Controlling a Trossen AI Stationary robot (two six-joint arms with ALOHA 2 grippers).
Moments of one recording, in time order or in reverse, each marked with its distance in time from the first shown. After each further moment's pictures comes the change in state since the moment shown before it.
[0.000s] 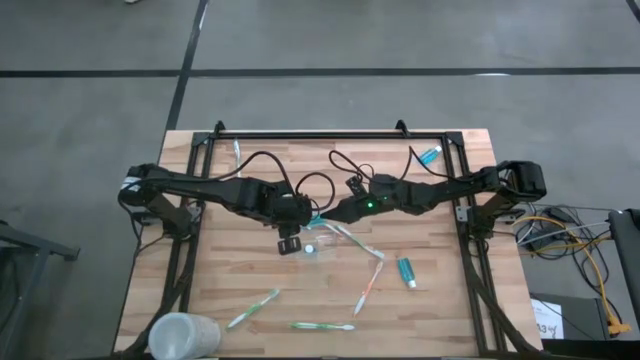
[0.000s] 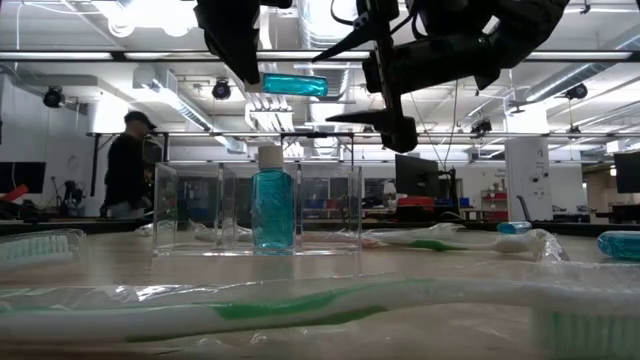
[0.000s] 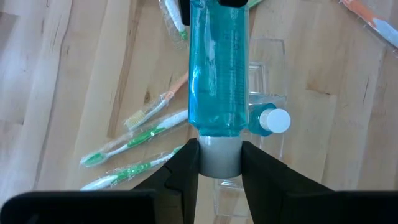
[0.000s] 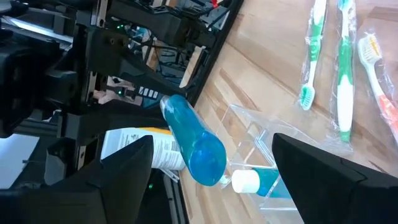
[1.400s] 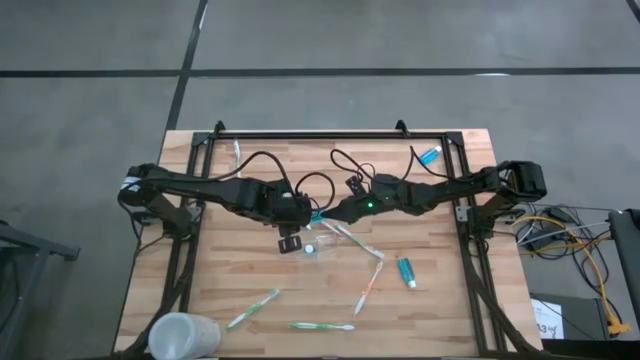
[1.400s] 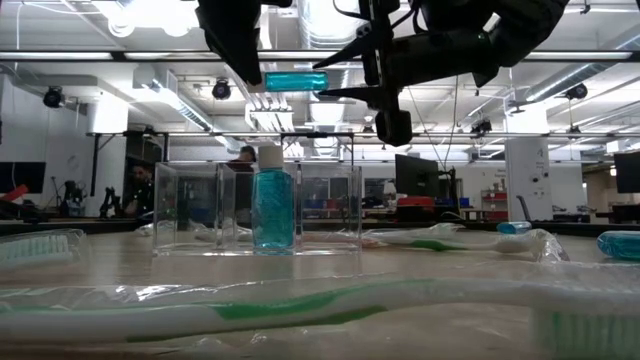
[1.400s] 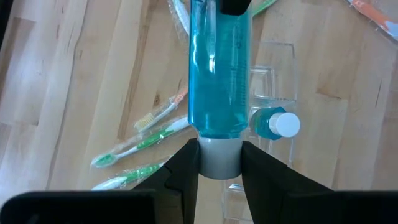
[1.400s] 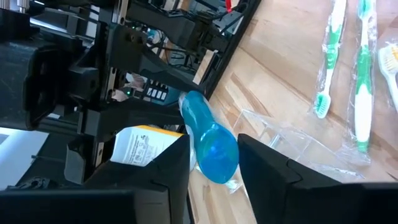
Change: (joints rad) left arm 0.002 0.000 0.000 0.003 -0.042 0.002; right arm 0.009 -0.002 0.005 0.042 0.000 -0.017
